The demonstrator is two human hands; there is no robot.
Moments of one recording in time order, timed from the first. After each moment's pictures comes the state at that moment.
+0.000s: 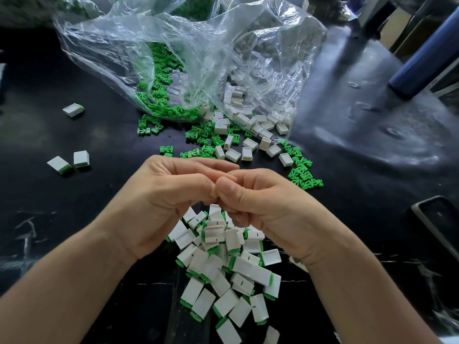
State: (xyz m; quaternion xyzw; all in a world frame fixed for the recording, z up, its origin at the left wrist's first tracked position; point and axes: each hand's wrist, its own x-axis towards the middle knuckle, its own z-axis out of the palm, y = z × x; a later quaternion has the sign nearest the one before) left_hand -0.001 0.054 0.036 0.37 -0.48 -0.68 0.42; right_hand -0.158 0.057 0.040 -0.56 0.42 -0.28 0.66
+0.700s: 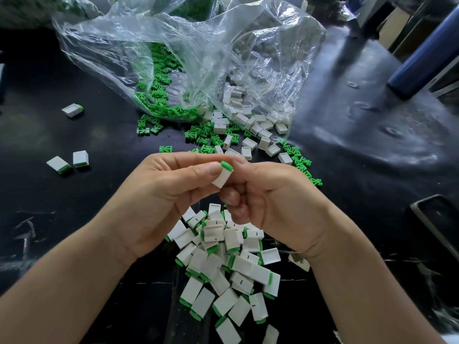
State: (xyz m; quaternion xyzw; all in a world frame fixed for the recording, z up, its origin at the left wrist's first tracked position) left_hand -0.004 0.052 0.037 0.35 -0.44 -0.70 0.45; right_hand -0.159 0.052 0.047 -0.40 0.38 -0.32 0.77
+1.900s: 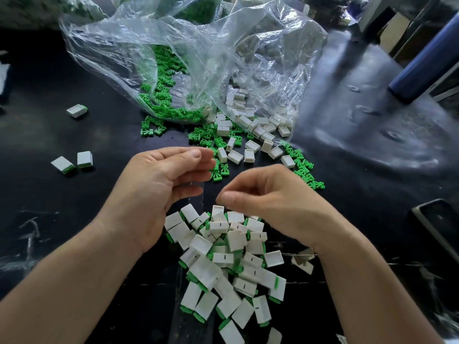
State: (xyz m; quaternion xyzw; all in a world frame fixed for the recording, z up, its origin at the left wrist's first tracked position) left_hand -0.003 0.043 0.032 0.51 -0.39 -0.61 0.48; right_hand -0.167 0.049 0.040 -0.67 0.53 -0.20 0.48
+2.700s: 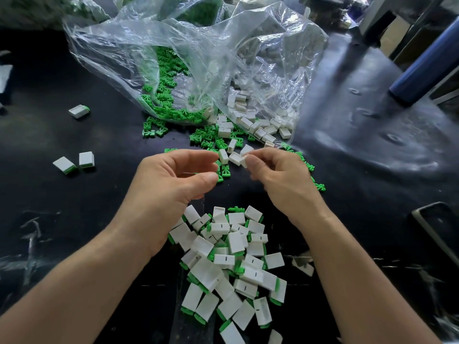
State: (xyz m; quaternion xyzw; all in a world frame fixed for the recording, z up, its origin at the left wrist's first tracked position) left_hand -0.007 0.048 0.028 0.53 -0.46 -0.54 0.47; right_hand -0.172 0.021 0.015 -0.63 0.61 -0.34 0.34
